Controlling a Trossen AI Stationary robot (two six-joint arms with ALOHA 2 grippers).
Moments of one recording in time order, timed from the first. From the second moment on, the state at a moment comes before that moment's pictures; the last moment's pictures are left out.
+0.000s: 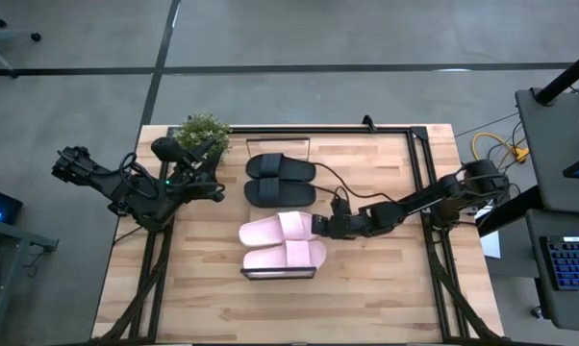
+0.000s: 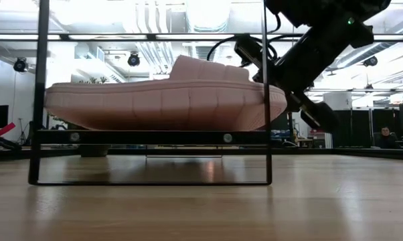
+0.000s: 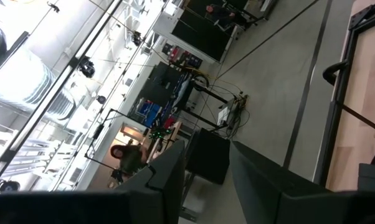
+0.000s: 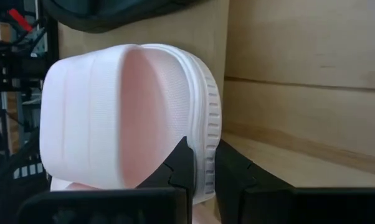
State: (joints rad) left arm -0.47 1.05 1.22 -0.23 -1.45 0.92; right arm 0.23 1.62 0.79 0.02 0.29 1.67
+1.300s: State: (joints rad) left arm -0.47 1.05 1.22 -0.23 -1.46 0.92; right arm 0.23 1.62 0.79 -0.03 0.30 1.67
